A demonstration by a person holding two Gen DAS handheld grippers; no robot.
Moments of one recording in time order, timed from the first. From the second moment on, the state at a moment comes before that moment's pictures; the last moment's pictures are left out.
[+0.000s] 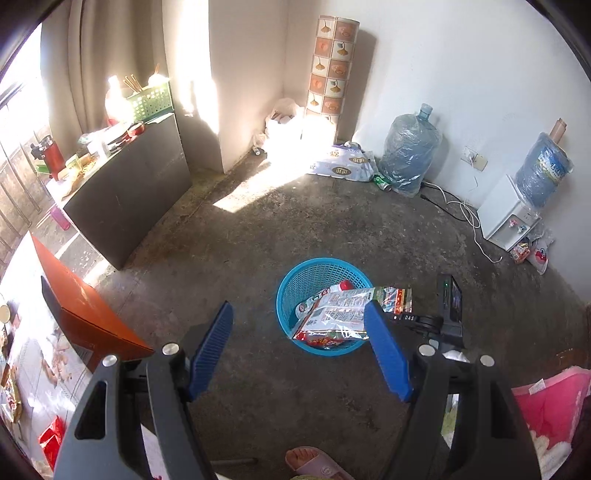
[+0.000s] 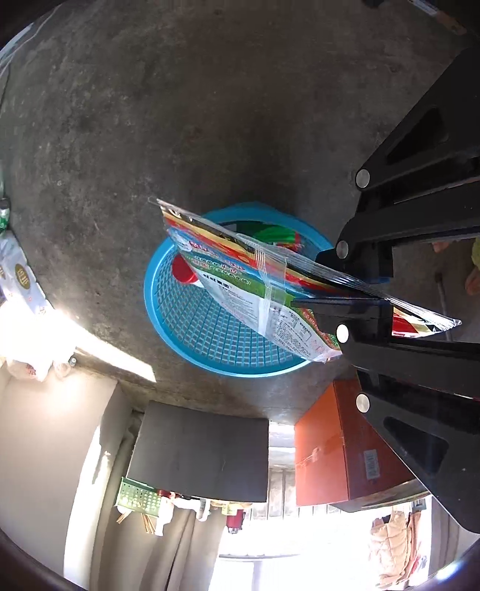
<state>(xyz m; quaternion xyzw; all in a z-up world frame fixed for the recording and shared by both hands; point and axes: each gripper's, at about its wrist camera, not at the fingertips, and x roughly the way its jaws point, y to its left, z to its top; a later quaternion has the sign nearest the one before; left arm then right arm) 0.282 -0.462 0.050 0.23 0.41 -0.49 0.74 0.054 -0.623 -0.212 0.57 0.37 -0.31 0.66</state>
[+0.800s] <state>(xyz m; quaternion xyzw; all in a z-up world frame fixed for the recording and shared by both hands) 0.281 -0.112 0.081 0.03 0.41 -0.30 0.86 0.165 -0.589 -0.239 0.25 0.53 -0.29 0.76</state>
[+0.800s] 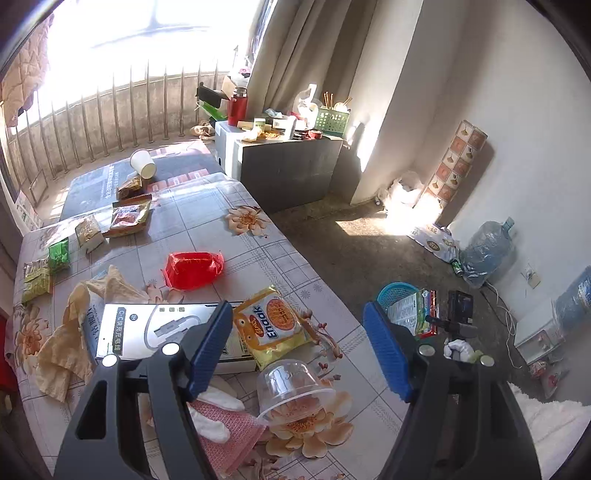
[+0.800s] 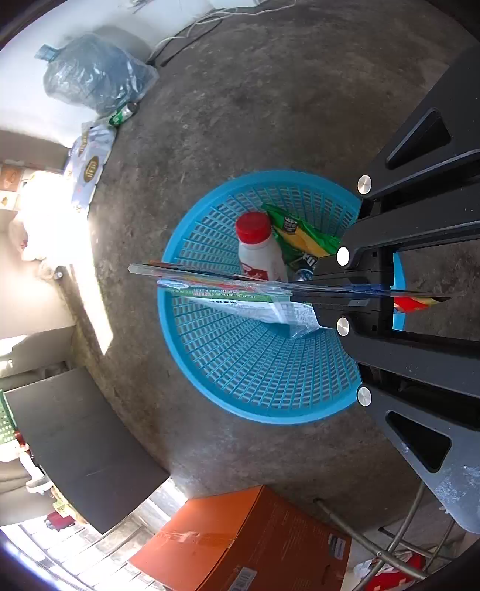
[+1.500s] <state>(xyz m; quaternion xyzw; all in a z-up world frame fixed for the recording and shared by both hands) 0.285 -0.065 0.062 0.01 0.43 -0.24 0.87 0.229 -0.585 -0.318 0.25 0.64 -0.30 0.67</state>
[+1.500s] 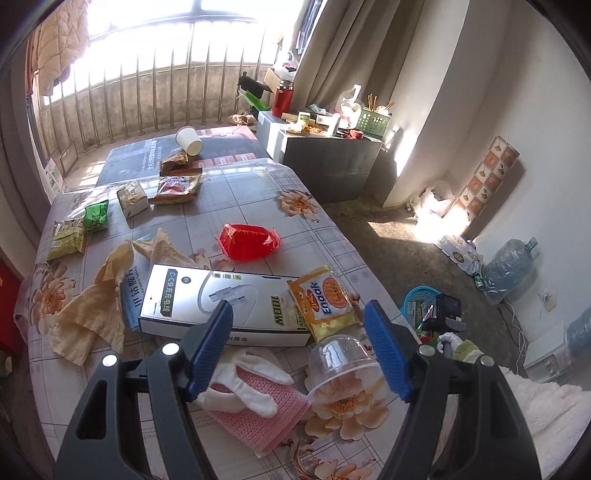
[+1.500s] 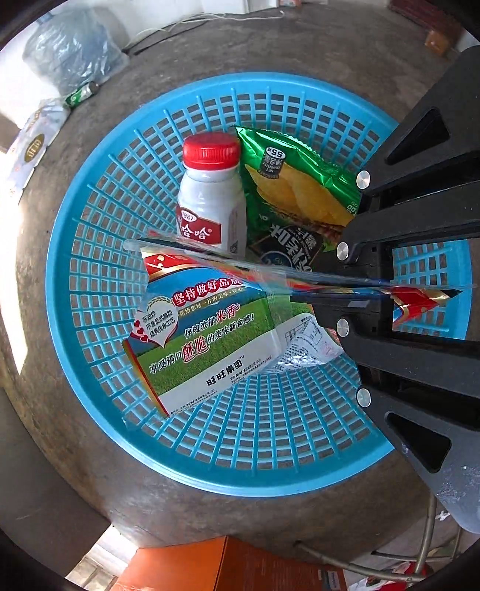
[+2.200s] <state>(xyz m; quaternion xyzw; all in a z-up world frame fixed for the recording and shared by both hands) 0.241 0.000 0.081 -0.03 0.38 -0.23 0.89 0.116 -0.548 -0.101 0.35 0.41 -0.25 0.81</state>
